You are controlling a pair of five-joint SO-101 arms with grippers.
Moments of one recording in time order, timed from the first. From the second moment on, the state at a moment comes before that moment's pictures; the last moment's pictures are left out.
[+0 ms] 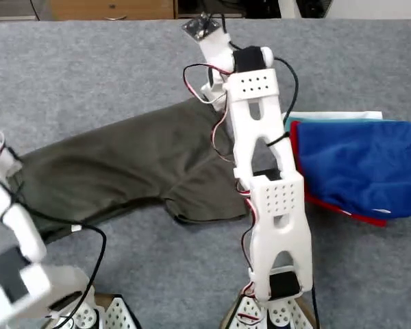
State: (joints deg) left arm -39.0 -2.2 16.9 62.3 -4.7; right arm -15.2 50.8 -61.6 86.5 16.7
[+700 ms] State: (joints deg) left arm -41.6 42.0 -29.8 77.9 -3.8; right arm -10.5 66.5 -76.4 85.1 13.6
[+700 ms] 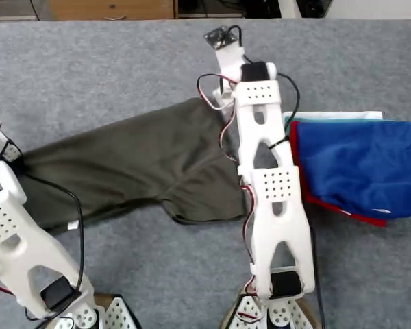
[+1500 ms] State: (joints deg) left arm -46.5 4.7 -23.1 94.5 -8.7; right arm -12.9 -8.4 -11.3 97.5 45.1
